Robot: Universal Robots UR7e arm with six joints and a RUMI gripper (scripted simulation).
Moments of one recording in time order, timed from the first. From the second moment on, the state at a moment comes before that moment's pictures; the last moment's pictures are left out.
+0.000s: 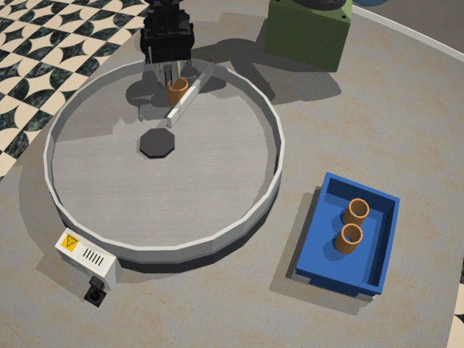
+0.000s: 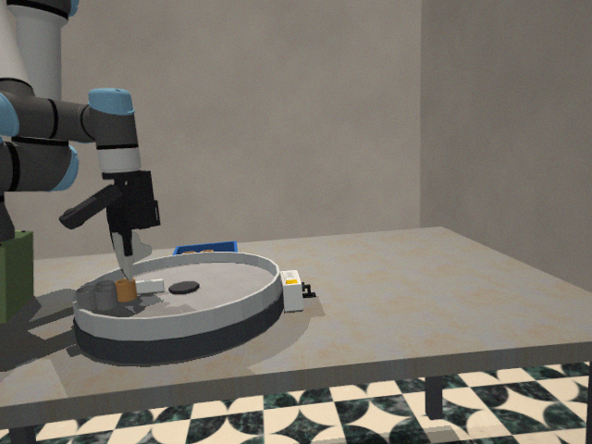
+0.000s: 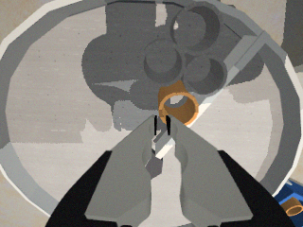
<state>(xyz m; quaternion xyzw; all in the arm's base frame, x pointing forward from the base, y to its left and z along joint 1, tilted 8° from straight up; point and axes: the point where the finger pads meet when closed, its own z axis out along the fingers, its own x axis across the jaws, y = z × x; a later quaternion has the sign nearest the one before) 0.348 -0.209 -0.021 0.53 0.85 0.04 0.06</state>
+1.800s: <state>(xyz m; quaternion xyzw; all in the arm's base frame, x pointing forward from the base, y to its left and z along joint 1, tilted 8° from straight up) 0.352 -0.209 -0.045 0.53 0.85 0.04 0.06</state>
